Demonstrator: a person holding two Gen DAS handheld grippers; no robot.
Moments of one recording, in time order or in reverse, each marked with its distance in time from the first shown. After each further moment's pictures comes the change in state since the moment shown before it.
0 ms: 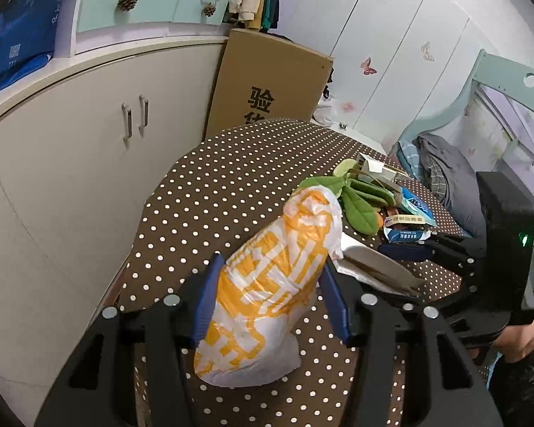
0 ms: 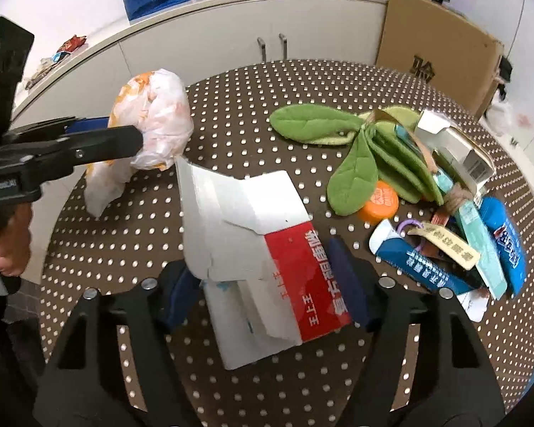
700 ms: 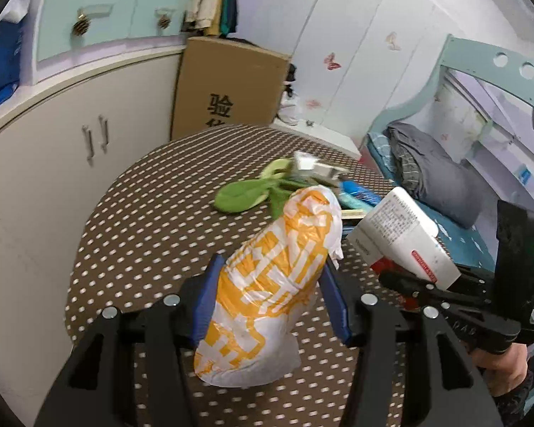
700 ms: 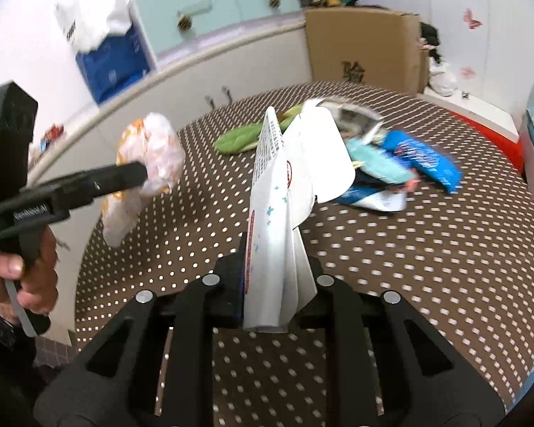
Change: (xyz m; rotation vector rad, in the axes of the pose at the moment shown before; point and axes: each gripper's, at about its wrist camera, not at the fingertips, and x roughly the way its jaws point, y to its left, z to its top) left arm -0.009 -0.068 0.005 0.101 -0.013 -0.091; right arm -0.098 -0.040 -0.076 0.344 -0.233 -0.023
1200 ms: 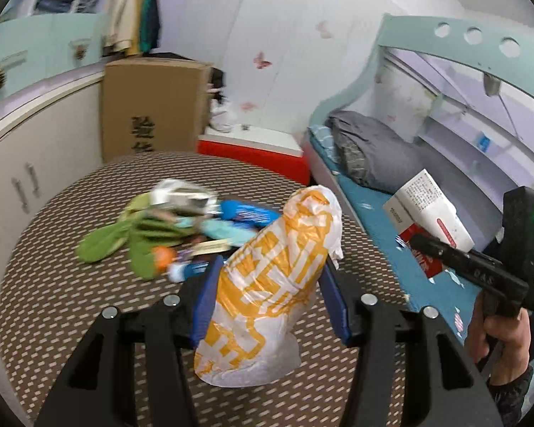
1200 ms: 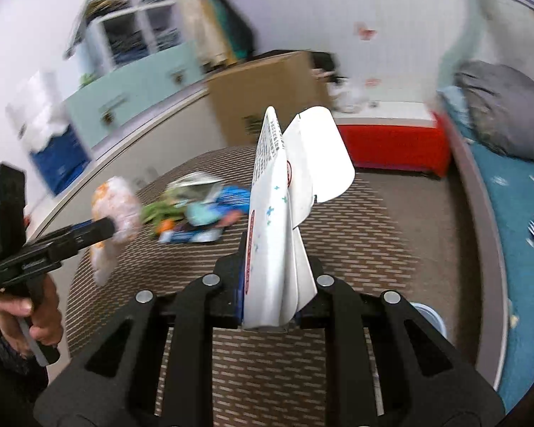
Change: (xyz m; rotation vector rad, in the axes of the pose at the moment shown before) left arm 0.031 -0.135 0.022 0.164 -0.005 -0.170; right arm -0.141 -0.141 -0.034 0.287 -0.210 -0.232
